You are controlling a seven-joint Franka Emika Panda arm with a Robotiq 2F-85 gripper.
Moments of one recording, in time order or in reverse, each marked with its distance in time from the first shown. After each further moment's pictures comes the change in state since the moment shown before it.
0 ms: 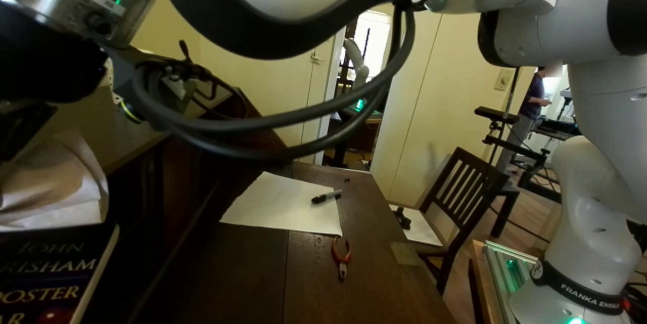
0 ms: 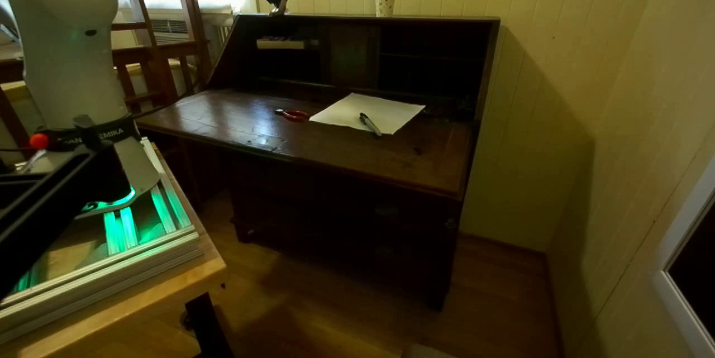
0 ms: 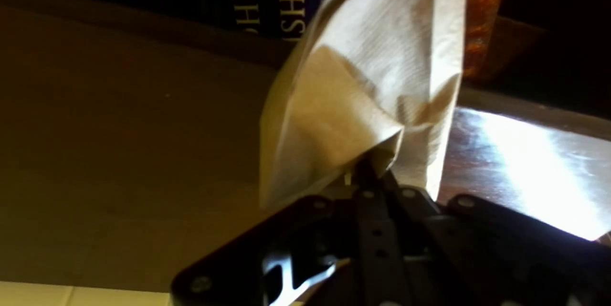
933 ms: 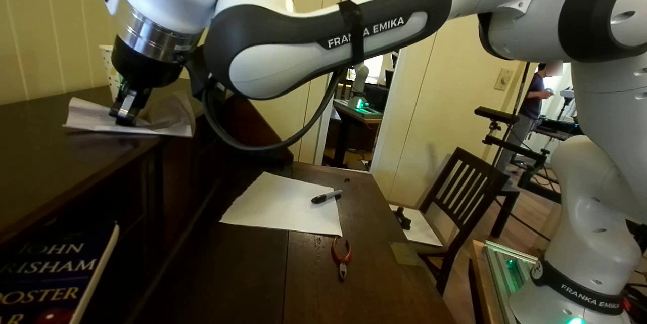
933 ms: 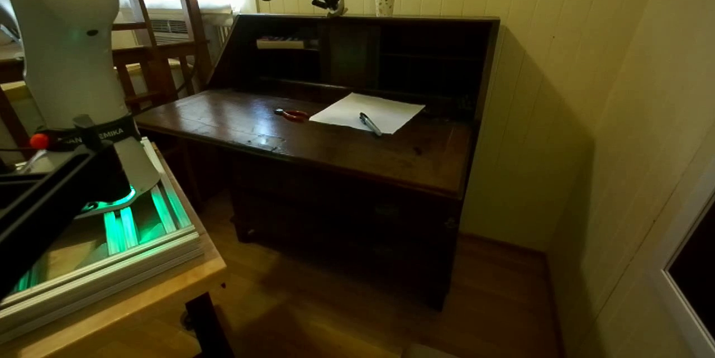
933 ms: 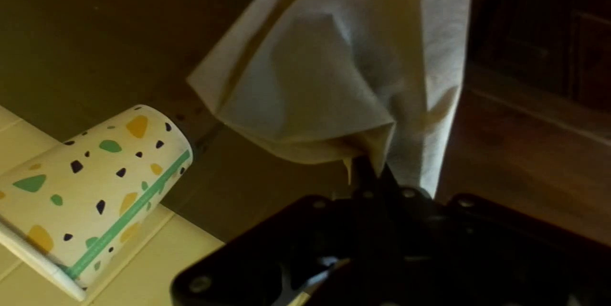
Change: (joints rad) arm 0.018 -0.018 -0.306 -0.018 -0.381 -0.016 0.059
